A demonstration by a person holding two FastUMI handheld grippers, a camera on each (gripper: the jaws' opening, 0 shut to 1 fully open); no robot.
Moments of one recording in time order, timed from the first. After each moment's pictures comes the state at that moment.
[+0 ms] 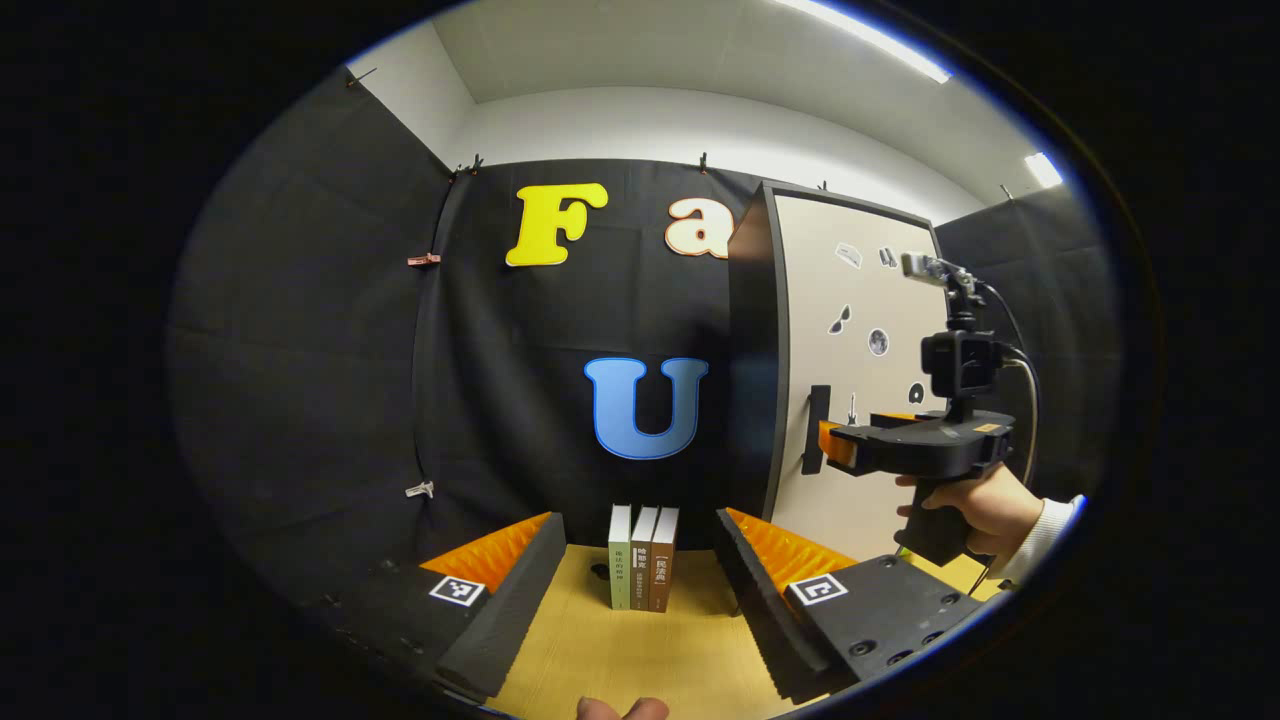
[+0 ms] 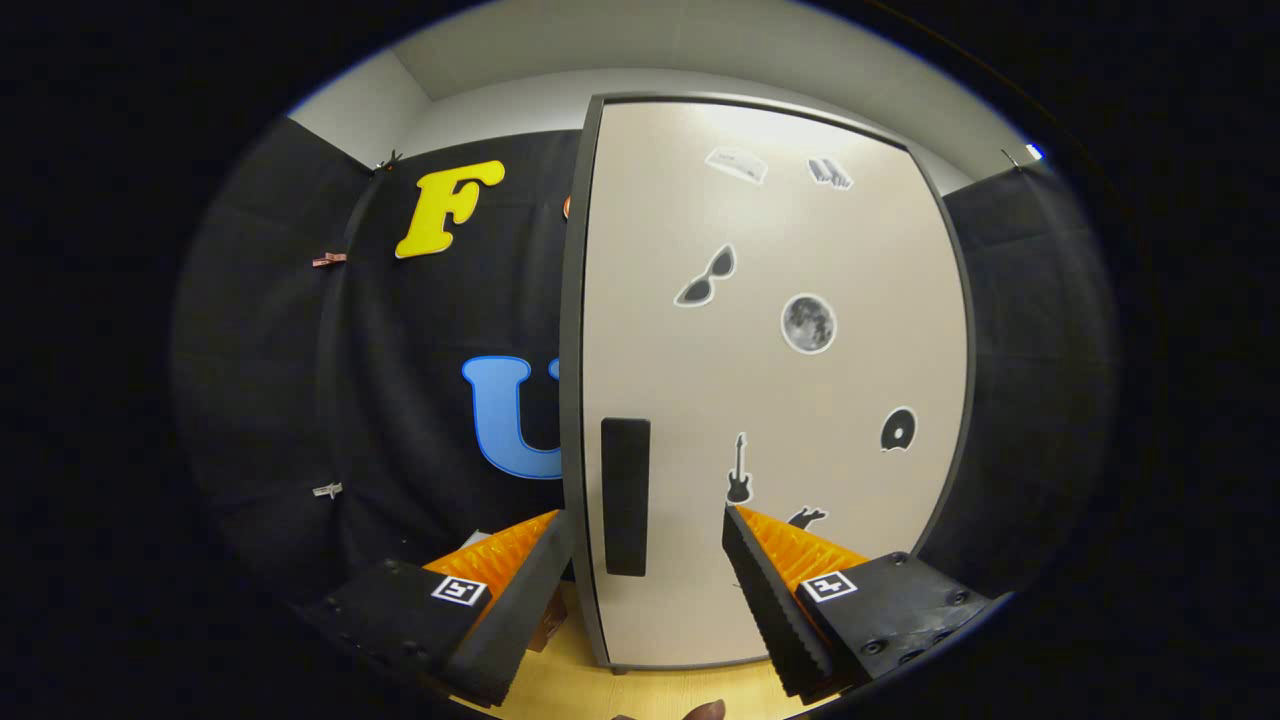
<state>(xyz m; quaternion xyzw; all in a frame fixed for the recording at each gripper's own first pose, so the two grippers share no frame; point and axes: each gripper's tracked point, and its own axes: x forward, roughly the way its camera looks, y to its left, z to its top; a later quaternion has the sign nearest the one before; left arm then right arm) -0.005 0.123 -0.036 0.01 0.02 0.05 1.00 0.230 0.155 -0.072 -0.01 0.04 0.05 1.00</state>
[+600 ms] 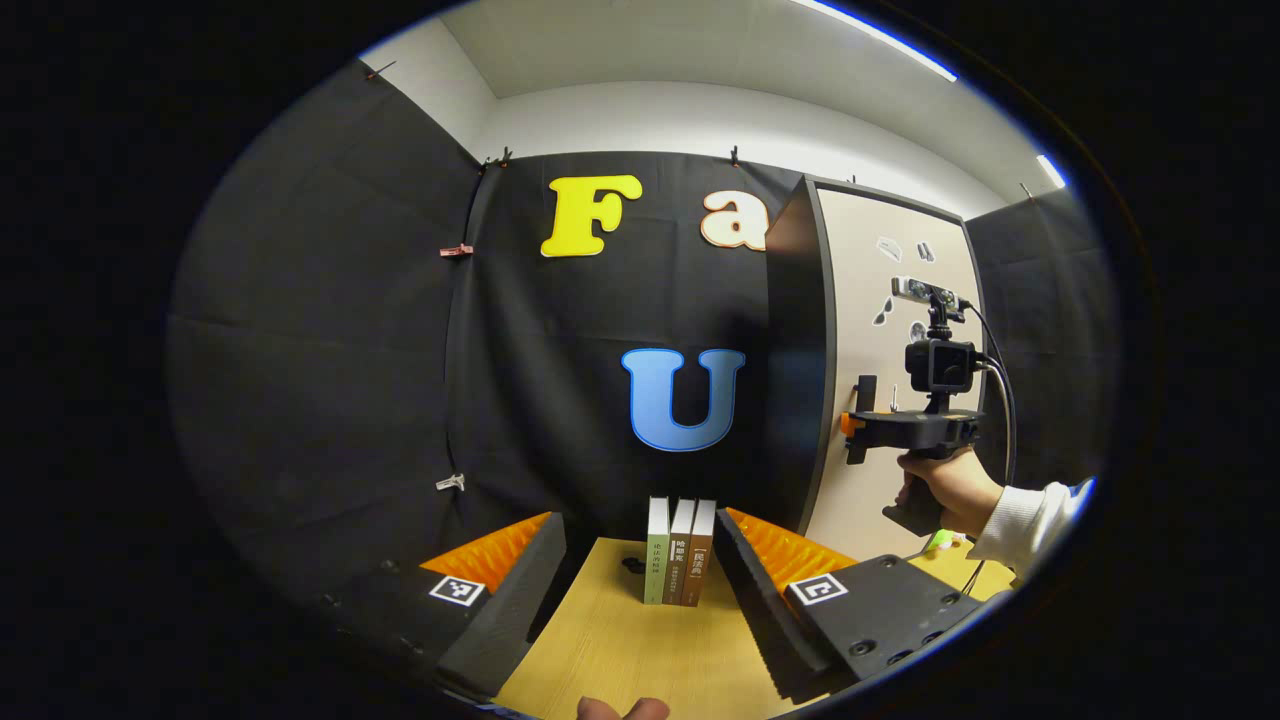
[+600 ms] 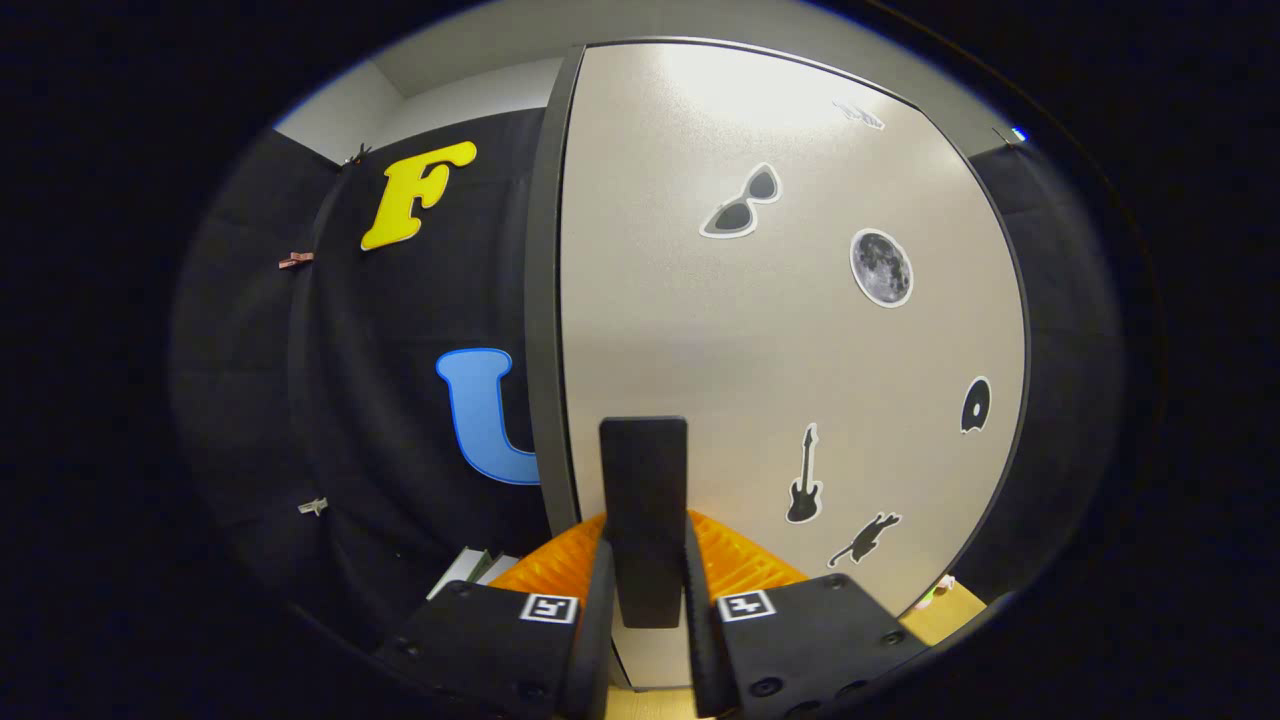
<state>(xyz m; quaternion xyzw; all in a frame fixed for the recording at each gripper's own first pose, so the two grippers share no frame) -0.016 0.165 -0.046 0.00 0.03 0.09 1.00 0.282 0.169 -0.087 0.00 0.04 0.03 1.00</state>
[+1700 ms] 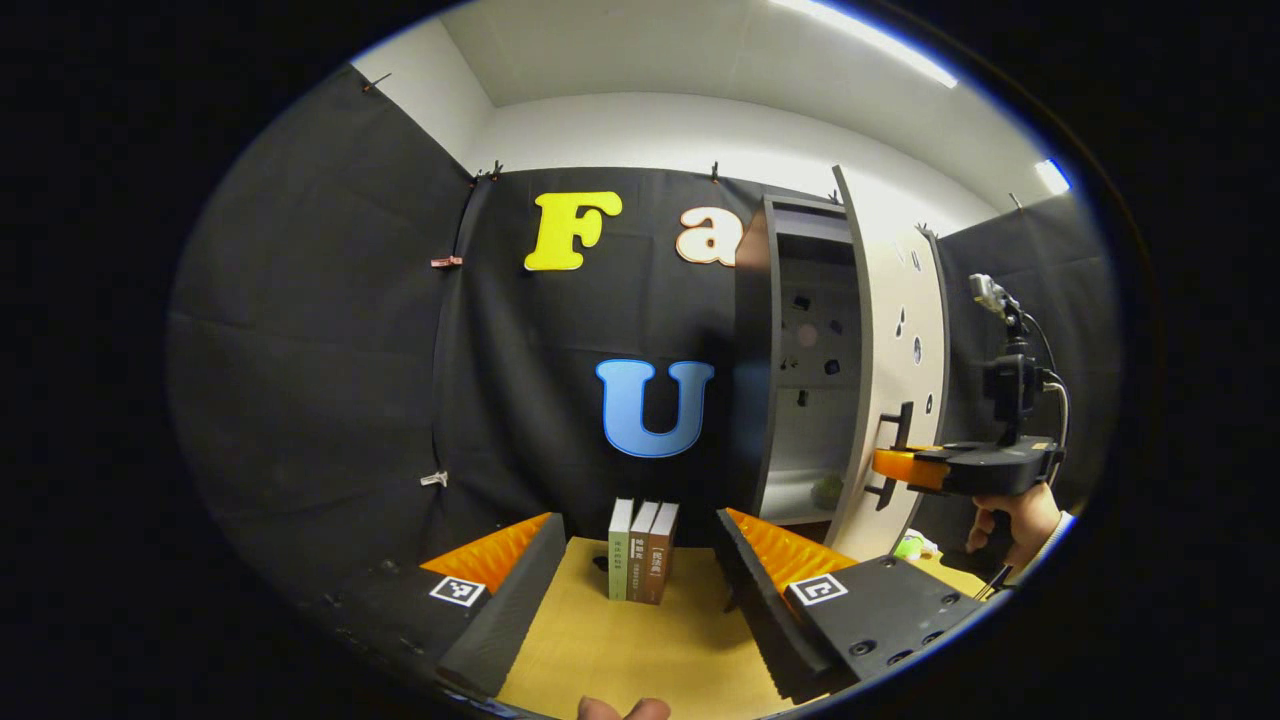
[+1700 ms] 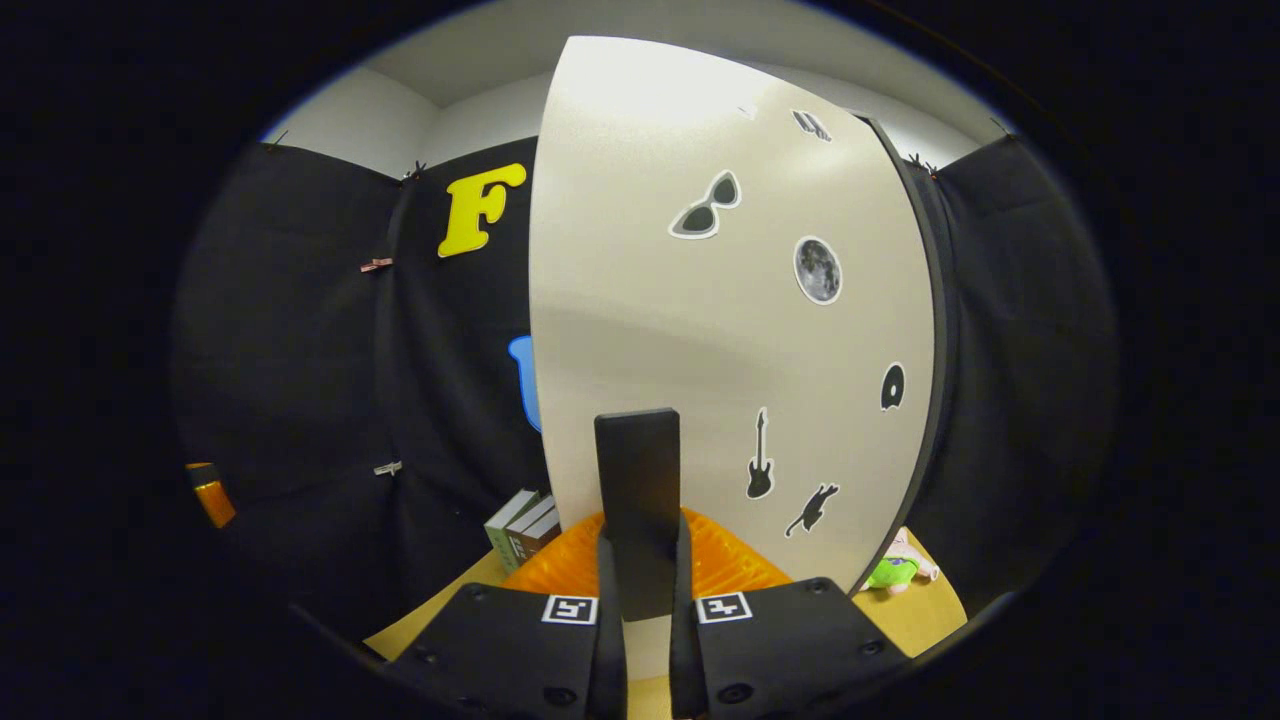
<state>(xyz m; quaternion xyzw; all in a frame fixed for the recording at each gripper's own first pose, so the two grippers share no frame) -0.044 0.089 -0.033 -0.01 0.02 0.07 1.00 0.150 0.123 -0.071 0.01 0.07 0.13 0.99</state>
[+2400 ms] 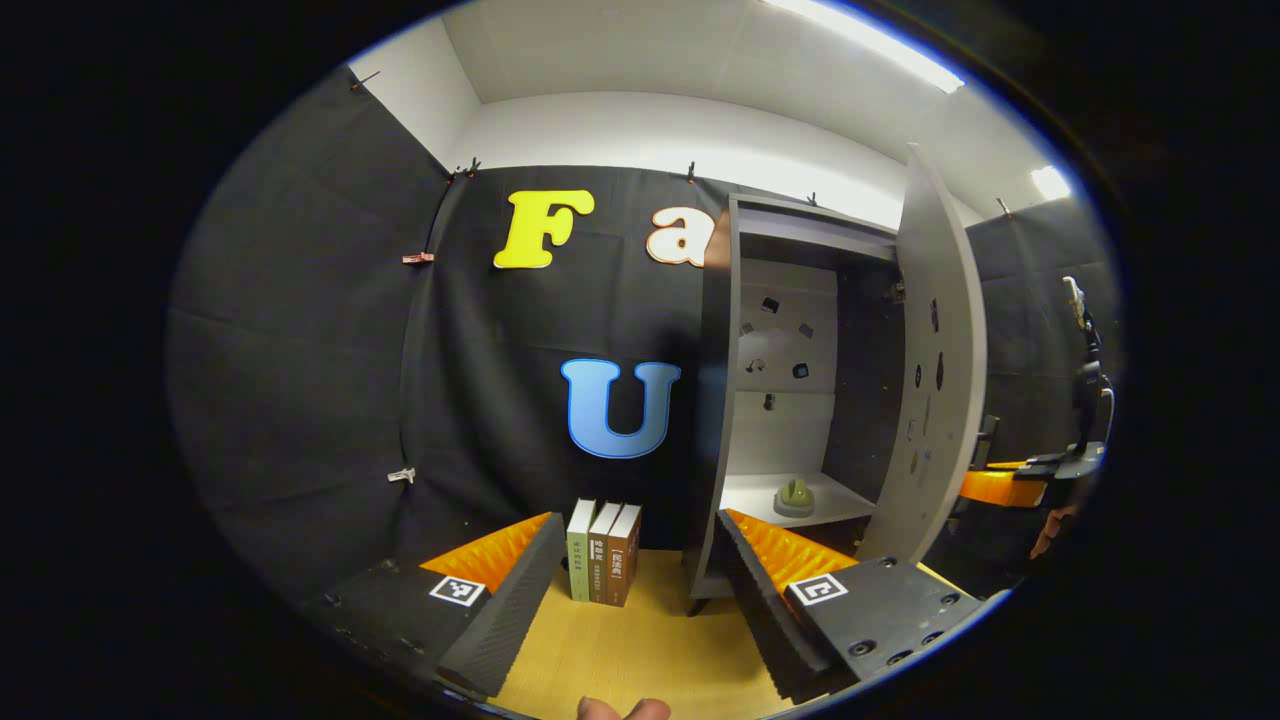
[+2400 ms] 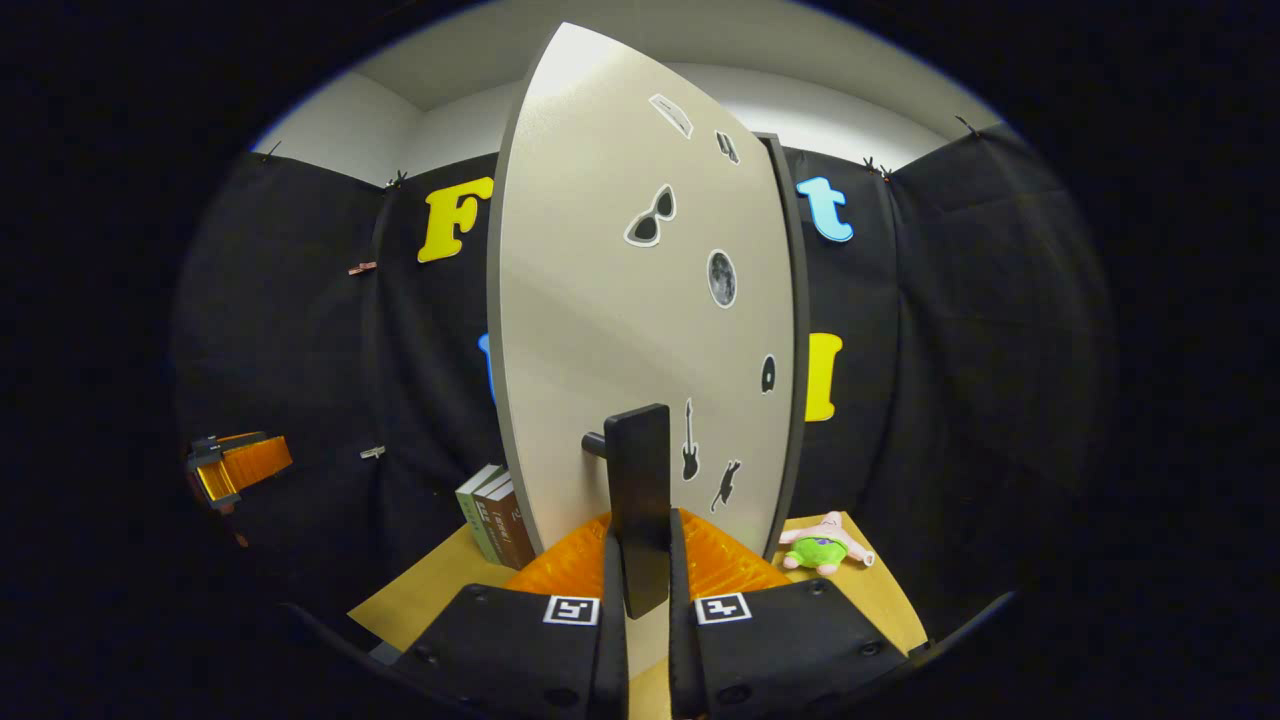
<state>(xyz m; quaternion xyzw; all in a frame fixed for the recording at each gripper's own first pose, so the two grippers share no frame) -0.027 0.039 -0.034 -0.01 0.01 0.03 1.00 0.105 0.048 -0.062 -0.01 0.08 0.08 0.99</state>
